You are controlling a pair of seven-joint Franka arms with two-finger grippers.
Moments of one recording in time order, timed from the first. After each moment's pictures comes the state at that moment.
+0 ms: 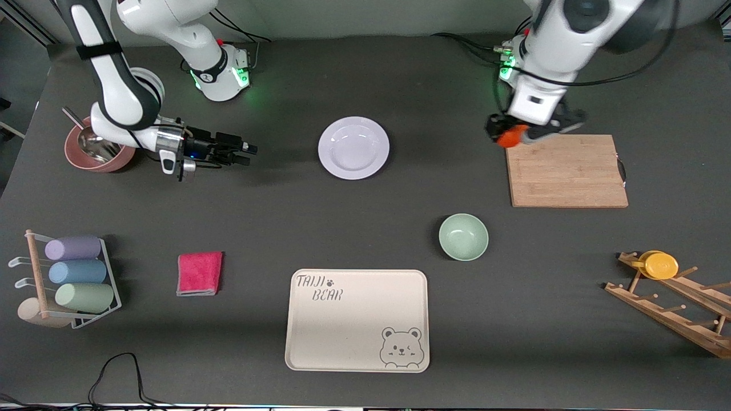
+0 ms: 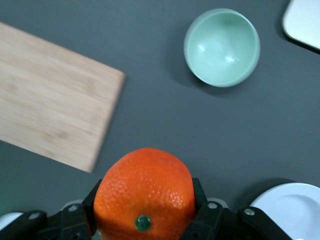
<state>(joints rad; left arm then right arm) -0.17 -0.31 -0.38 -2.34 -0.14 2.05 -0.86 0.43 -0.07 -0.39 -2.69 1.33 2.08 -0.88</state>
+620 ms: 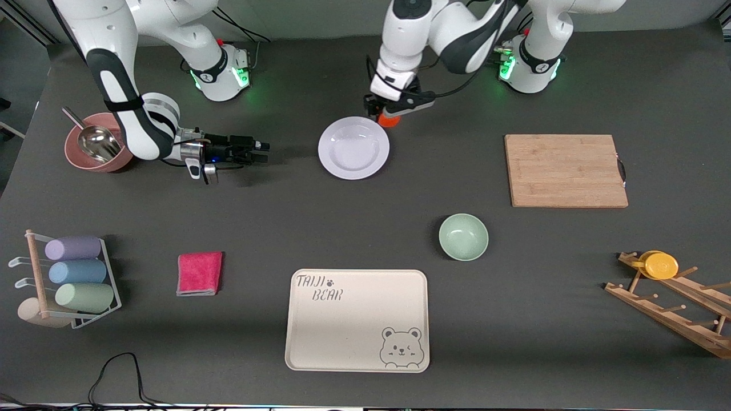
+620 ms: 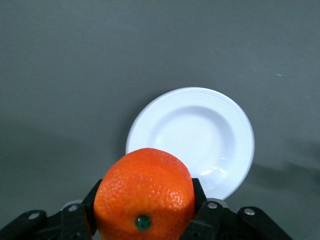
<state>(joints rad) -0.25 0.12 -0.81 -2.17 0.05 2.38 -1.46 0.42 0.21 -0.42 -2.68 1.48 1.83 -1.17</state>
